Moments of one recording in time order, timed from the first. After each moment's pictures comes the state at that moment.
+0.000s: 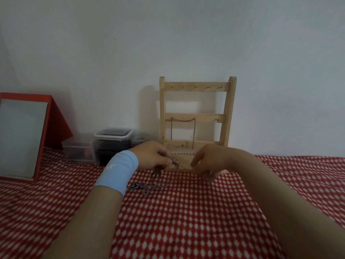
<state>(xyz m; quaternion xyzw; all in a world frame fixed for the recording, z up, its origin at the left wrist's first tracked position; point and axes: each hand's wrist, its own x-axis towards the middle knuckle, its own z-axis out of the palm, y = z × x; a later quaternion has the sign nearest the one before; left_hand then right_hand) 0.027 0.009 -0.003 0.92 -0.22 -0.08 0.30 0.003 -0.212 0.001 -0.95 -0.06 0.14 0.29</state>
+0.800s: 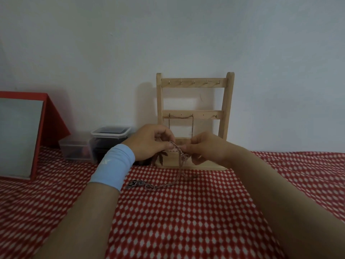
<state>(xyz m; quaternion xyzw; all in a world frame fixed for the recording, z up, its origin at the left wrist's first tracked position) 0.023 0.004 0.010 0.87 -0.29 0.07 0.40 0.006 -0.209 -0.002 -0.86 -0.13 0.05 0.49</state>
